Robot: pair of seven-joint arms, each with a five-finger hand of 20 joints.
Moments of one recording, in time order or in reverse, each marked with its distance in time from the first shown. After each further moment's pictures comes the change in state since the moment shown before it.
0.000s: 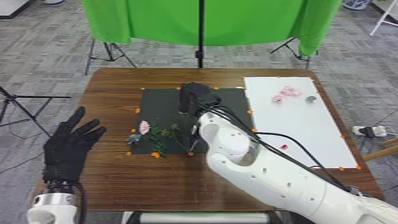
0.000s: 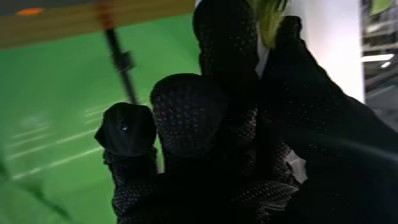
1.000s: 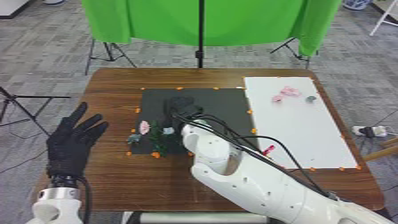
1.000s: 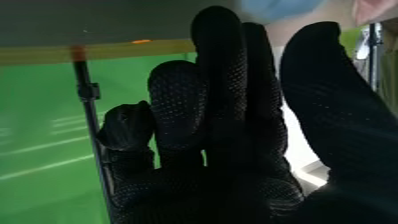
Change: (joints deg) left arm -3.3 -9.4 -2.1 0.6 6.0 -4.3 -7.2; right arm -2.2 -5.2 -0.5 3.2 -6.4 -8.2 -2.1
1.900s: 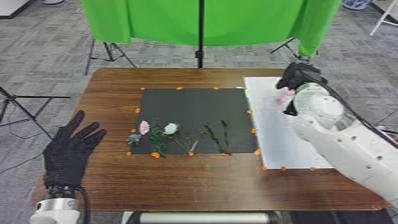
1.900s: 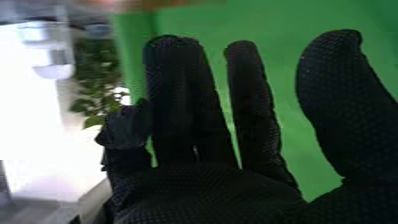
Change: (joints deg) left arm 4.2 0.5 0.2 -1.1 -1.5 0.7 3.5; right arm 1.7 30.8 17.9 -0.3 16.6 1.5 10.4
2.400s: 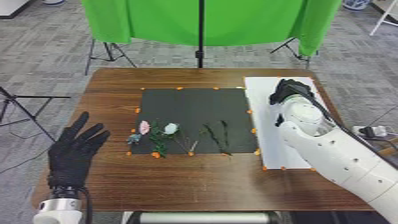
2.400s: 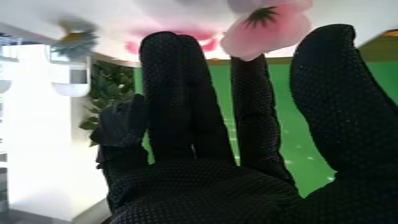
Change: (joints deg) left arm -0.2 3.4 2.2 0.1 -3.0 0.8 2.0; right arm 0.1 -6.3 -3.9 4.7 -1.1 -2.6 4.2
